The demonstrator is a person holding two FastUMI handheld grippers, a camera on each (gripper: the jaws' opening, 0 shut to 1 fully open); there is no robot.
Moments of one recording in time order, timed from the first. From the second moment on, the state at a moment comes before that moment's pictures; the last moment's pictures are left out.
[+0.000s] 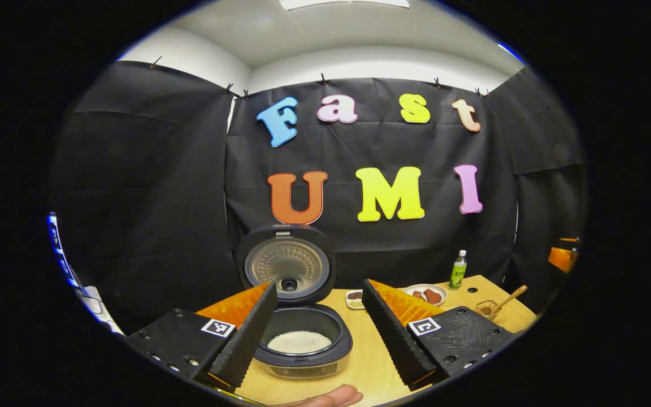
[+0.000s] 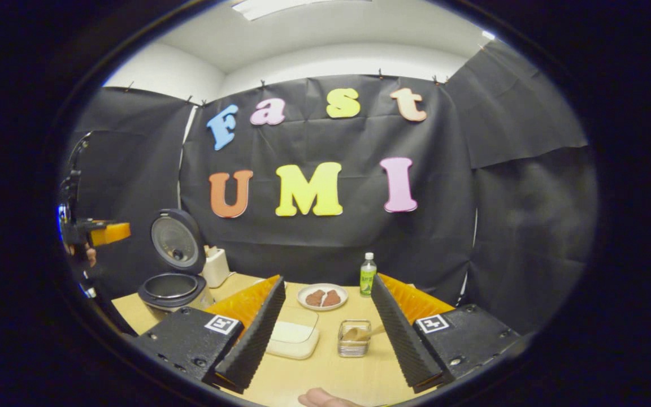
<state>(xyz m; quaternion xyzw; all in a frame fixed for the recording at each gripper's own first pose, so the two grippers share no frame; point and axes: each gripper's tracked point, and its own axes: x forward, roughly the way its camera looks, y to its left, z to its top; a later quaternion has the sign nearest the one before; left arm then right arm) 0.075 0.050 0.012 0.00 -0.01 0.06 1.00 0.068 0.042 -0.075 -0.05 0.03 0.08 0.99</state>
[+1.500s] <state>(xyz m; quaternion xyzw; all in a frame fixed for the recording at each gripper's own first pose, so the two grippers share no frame) 0.323 0.168 0.075 -0.01 -0.08 0.16 0.98 0.083 0.007 -0.113 -0.04 0.03 0.06 1.00</state>
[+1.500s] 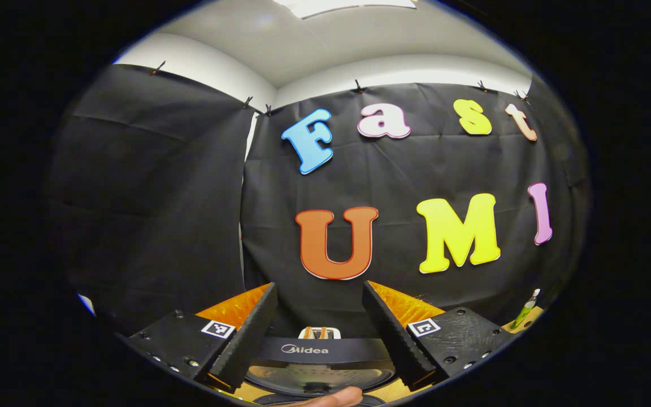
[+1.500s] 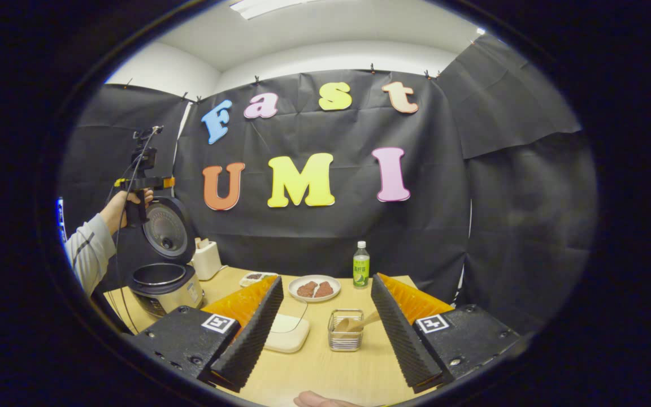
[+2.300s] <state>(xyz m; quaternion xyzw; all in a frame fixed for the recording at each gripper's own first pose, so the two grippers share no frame) 0.295 0.174 0.024 -0.05 0.04 0.15 0.99 -0.020 0.025 -0.090 -0.06 0.01 0.06 1.00</state>
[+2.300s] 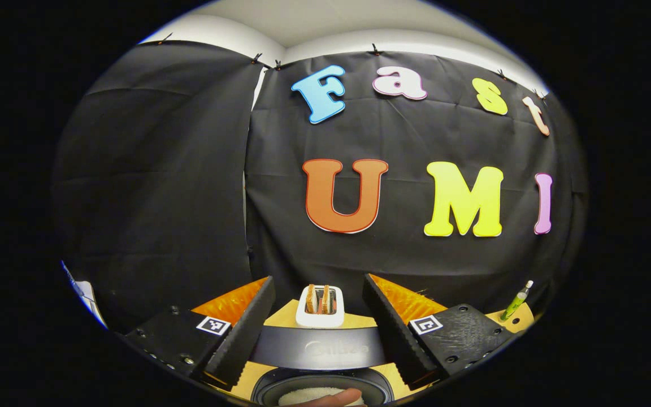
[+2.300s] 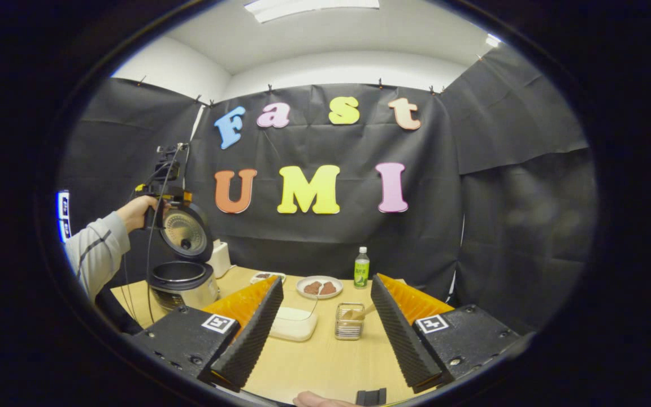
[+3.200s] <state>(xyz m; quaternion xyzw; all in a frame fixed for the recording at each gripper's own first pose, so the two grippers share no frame) 0.186 0.116 -0.068 -0.03 0.08 0.11 0.99 -0.089 0.020 -0.065 -0.04 -0.03 0.08 1.00</state>
